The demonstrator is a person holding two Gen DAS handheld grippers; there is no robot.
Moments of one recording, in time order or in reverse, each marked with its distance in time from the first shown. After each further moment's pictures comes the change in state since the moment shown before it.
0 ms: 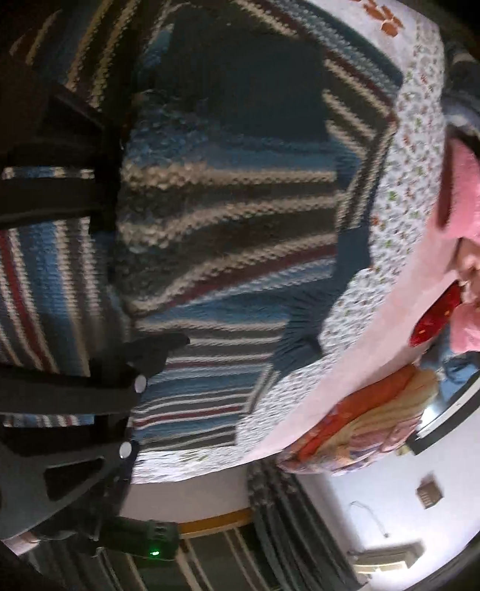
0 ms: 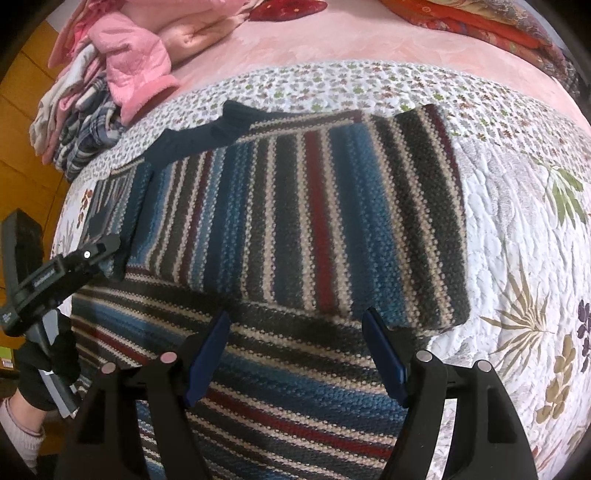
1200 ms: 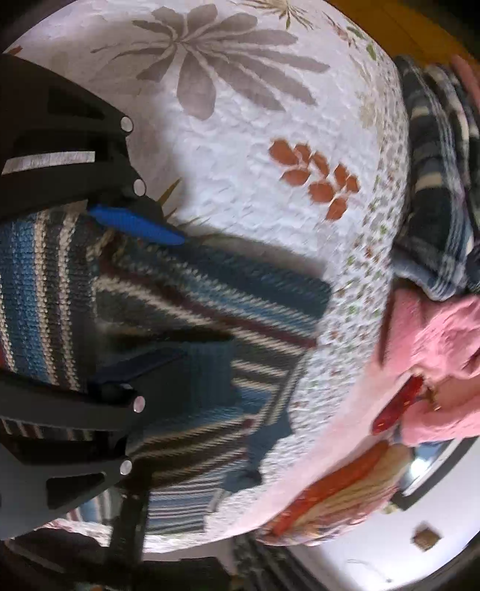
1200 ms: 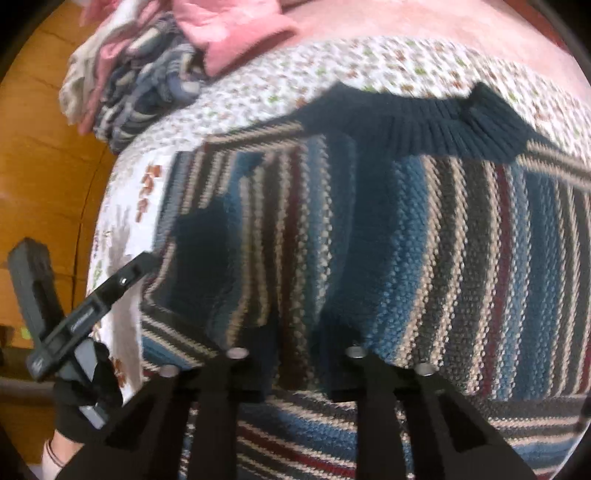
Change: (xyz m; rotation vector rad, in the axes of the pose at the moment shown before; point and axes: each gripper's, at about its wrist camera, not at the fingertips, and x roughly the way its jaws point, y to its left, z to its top) left arm -0.091 0.119 0.040 -0.007 -0.128 0.332; right arm 0.085 0.193 0.067 -0.082 0.112 0.211
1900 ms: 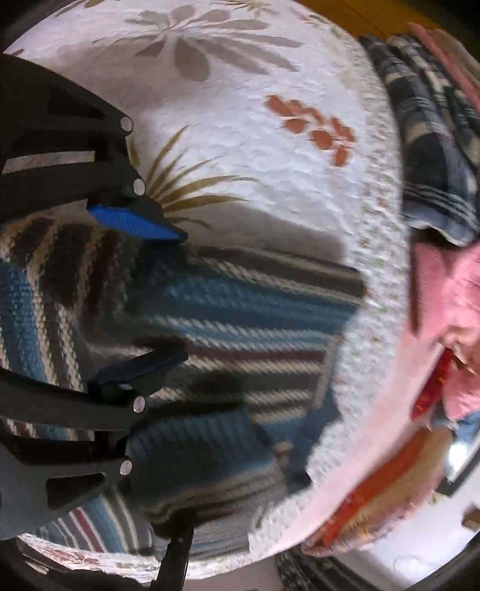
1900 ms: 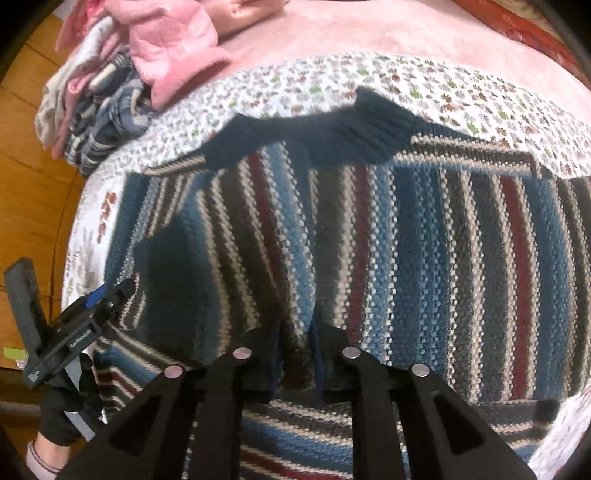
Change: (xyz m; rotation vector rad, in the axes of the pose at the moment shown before) left arm 0.042 -0.044 -0.019 0.125 0.101 0.089; right arm -0.028 -0.068 -0.007 0.054 -0.059 -0.139
